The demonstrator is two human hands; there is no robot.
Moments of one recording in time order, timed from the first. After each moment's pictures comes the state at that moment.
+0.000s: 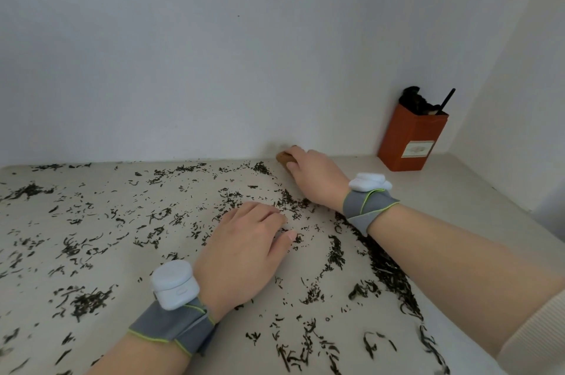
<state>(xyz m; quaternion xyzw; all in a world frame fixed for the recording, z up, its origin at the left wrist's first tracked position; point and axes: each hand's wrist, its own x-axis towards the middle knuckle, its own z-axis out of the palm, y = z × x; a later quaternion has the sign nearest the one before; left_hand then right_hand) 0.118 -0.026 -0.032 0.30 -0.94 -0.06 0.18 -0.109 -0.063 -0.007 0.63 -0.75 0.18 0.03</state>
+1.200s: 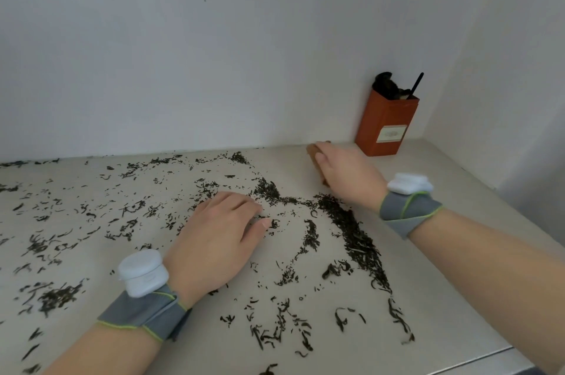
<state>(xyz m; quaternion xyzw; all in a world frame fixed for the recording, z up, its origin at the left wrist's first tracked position) 0.117 -0.031 -0.040 0.30 -0.93 -0.07 0.18 -0.160 0.021 0.000 0.60 -0.78 0.15 0.08</state>
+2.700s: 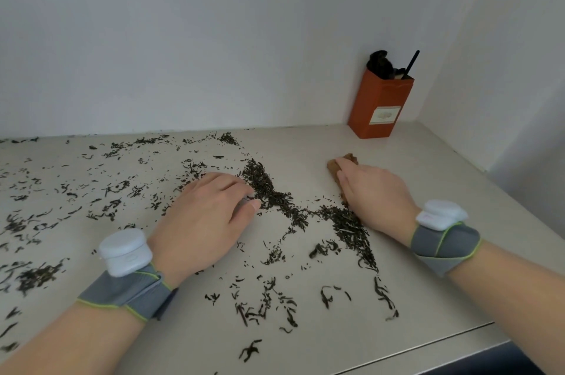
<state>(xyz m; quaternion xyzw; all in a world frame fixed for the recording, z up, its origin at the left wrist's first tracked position) 0.114 -0.030 -0.042 0.29 -0.93 -0.07 0.19 -0.171 0.095 -0.038 0.57 -0.81 0.06 0.14</state>
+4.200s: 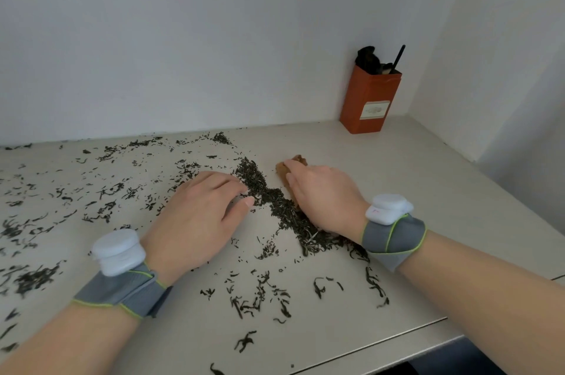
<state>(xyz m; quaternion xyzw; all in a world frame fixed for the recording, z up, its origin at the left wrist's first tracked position) 0.114 -0.027 -0.040 0.28 -0.94 -0.07 0.19 -0.109 0.073 -0.033 0.63 -0.76 0.11 0.12</state>
